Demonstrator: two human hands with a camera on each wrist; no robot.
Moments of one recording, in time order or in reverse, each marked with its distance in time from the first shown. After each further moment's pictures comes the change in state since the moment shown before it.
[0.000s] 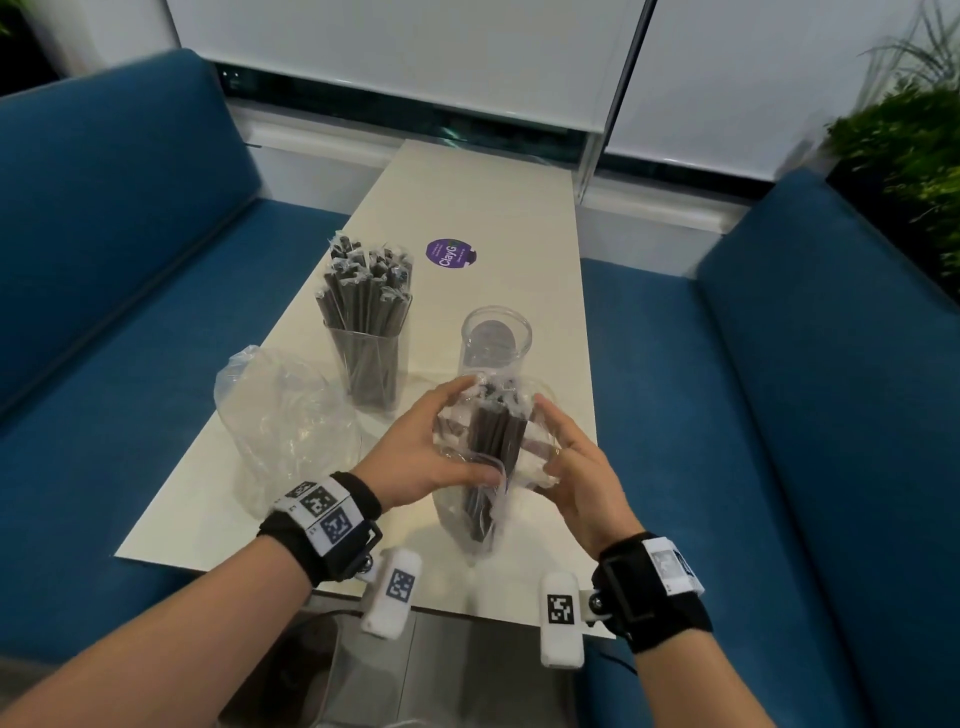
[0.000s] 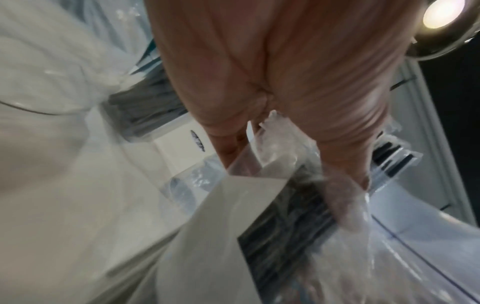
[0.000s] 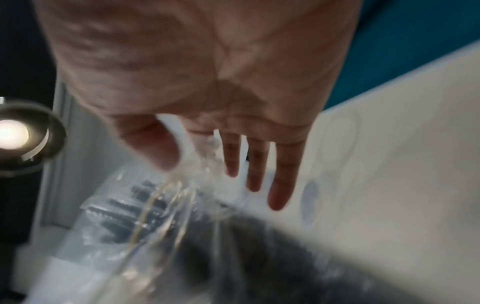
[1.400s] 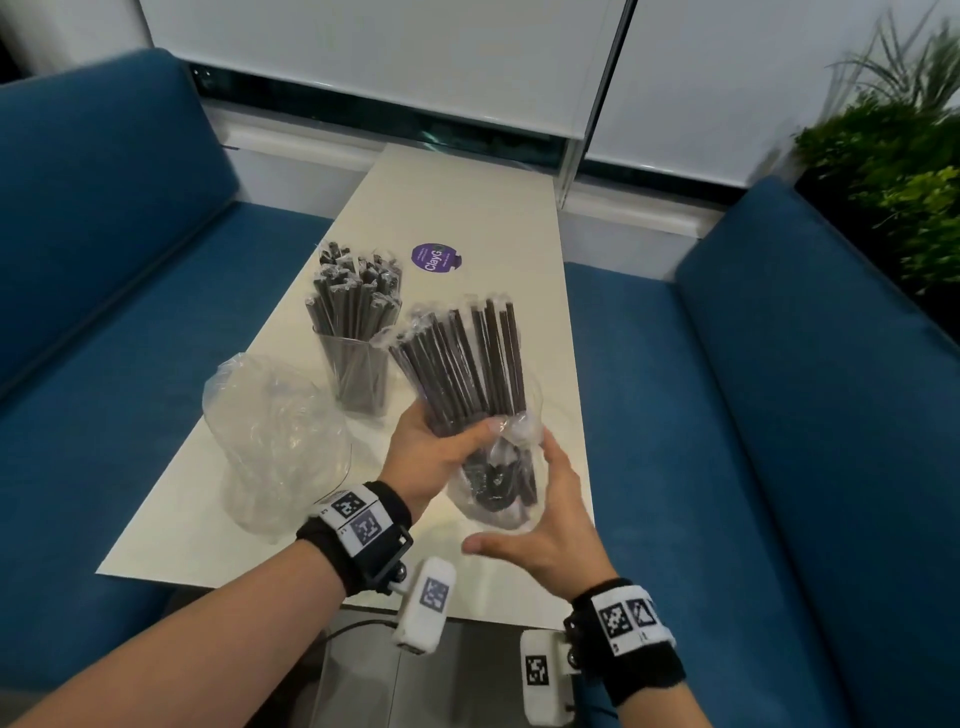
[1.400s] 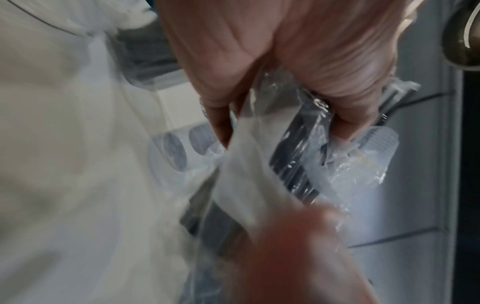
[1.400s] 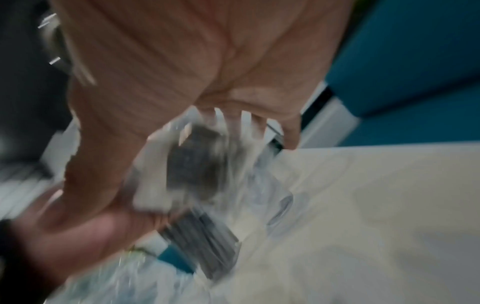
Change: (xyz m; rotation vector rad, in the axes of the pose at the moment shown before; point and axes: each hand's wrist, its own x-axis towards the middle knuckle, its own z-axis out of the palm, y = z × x) left_hand 0.001 0.021 0.030 -0.454 0.295 -0.062; right_hand -0.037 0.018 0.023 -0.709 0.112 -0.097
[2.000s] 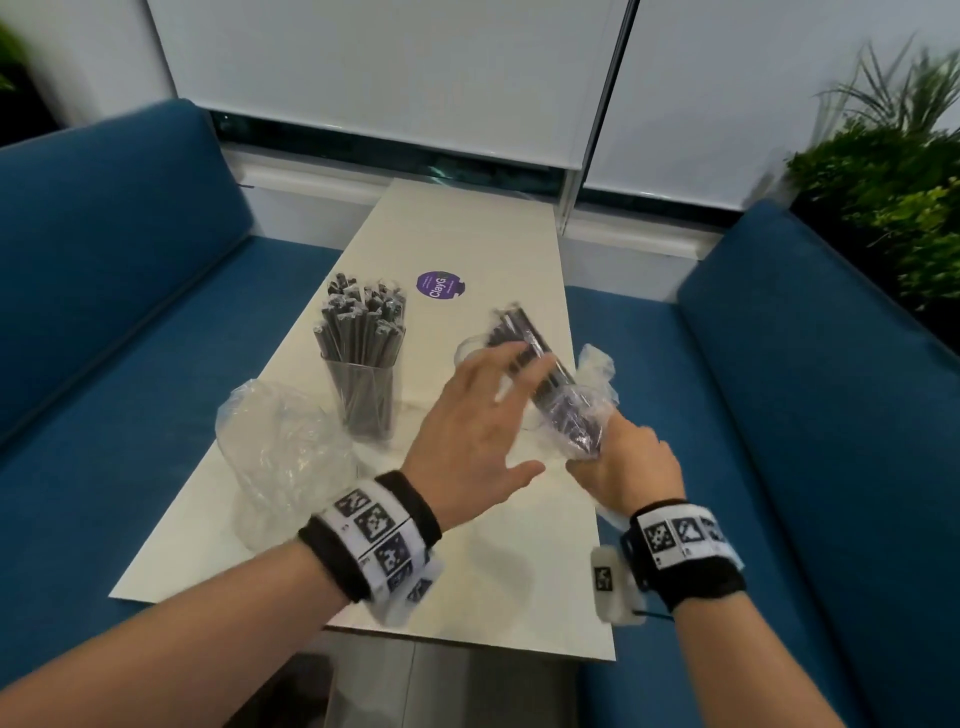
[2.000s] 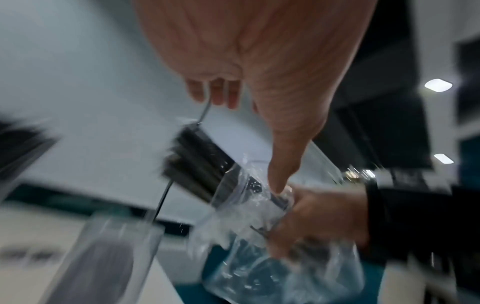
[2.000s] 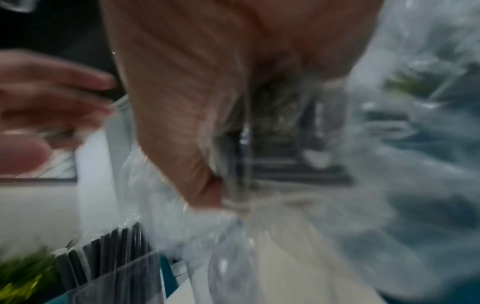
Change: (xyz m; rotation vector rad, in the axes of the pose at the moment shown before) left_hand -0.007 0.054 0.023 1.184 -0.109 0.926; right_hand 0.045 -0.051 -0.080 -0.754 0.153 0.217
